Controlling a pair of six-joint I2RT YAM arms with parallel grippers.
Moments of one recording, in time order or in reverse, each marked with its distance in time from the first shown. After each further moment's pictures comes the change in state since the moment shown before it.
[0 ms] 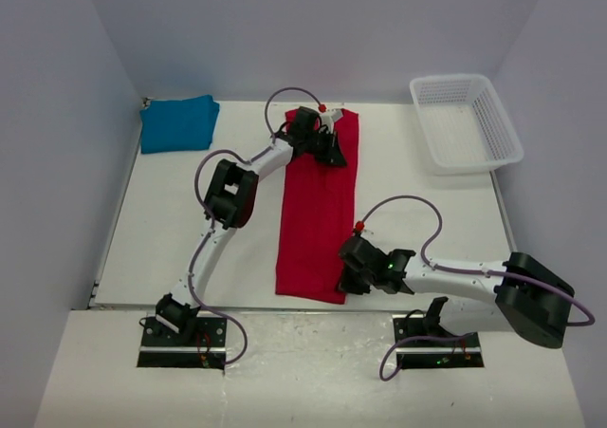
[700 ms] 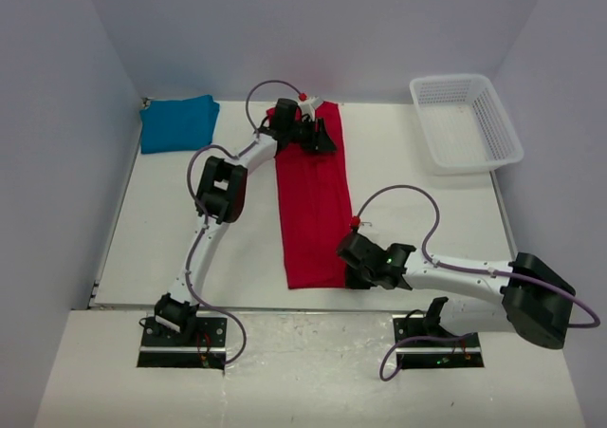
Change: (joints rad) left arm 0.106 0.048 0.043 0.105 0.097 -0.046; right arm 0.005 -0.023 0.069 -0.178 0.112 -0.136
